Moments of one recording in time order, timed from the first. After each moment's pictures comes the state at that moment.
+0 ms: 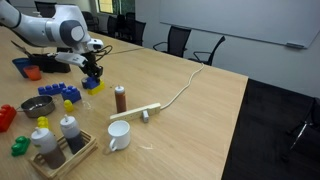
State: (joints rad) arm 0.51 0.73 0.11 -1.52 -0.19 2.43 0.28
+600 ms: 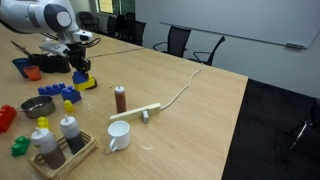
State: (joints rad) arm 0.57 0.66 0.12 -1.52 -0.18 2.28 0.44
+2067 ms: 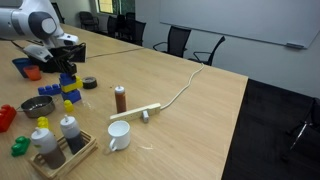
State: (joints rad) arm 0.65 0.66 0.12 -1.59 -0.17 2.41 0.59
